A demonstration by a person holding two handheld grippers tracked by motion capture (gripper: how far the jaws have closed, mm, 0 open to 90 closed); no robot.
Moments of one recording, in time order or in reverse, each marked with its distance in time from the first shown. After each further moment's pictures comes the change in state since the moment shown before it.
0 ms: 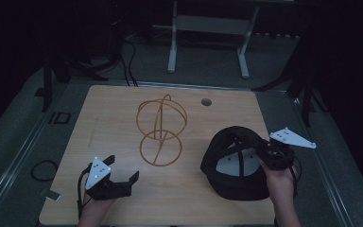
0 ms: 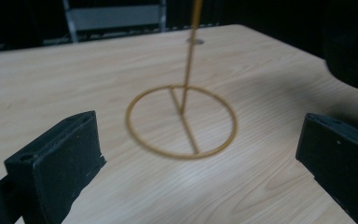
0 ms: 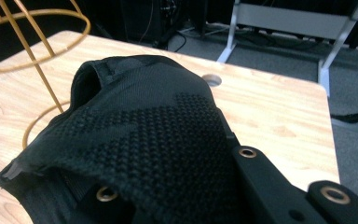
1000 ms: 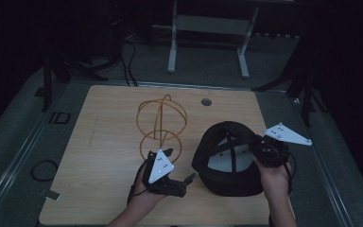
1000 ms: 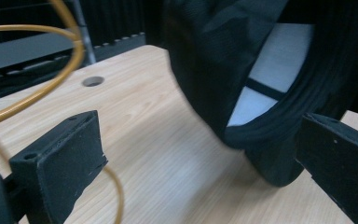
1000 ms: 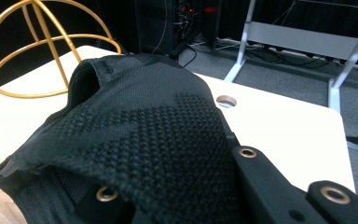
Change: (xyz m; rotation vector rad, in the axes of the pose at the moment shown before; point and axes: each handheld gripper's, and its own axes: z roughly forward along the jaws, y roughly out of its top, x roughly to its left) left arm -0.103 0.055 0.076 0.010 -0.240 0.172; right arm 0.023 0.018 -0.001 -0.045 0.041 -0.032
